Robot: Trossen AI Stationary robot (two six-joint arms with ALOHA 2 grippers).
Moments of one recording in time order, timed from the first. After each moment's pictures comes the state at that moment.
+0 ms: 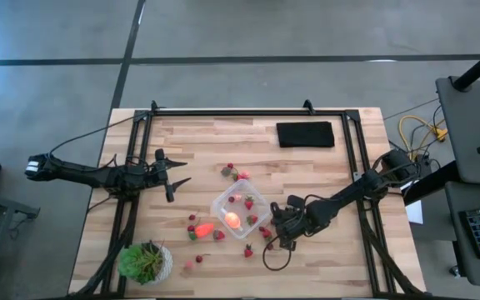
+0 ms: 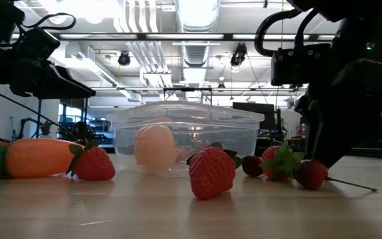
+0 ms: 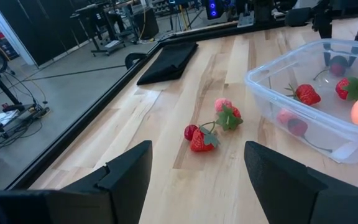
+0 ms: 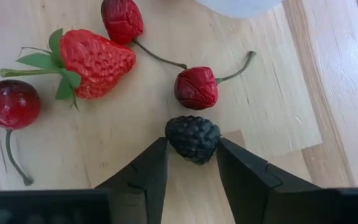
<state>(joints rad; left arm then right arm) -0.13 0.37 0.03 0.04 -0.47 0.14 0.47 1.77 0.95 -0.44 0.25 0.69</state>
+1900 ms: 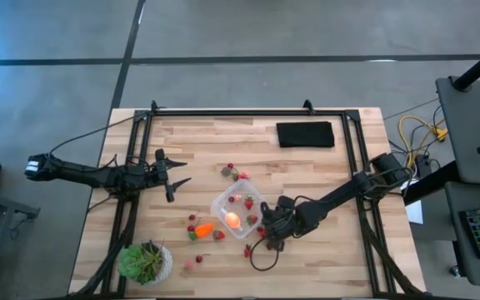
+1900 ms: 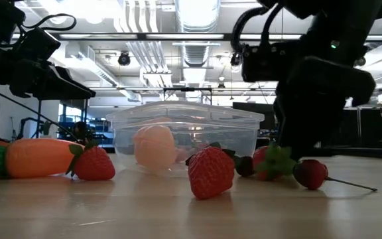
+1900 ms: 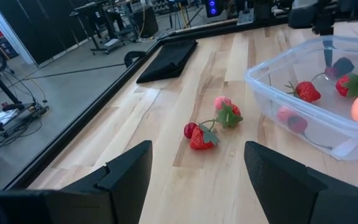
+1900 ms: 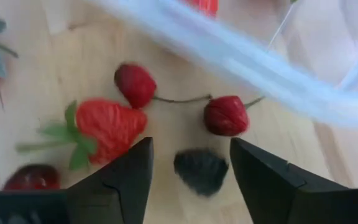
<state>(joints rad) -0.13 0.38 0.03 0.04 -0.47 0.14 0.44 1.87 1.08 -0.44 0.28 0.68</state>
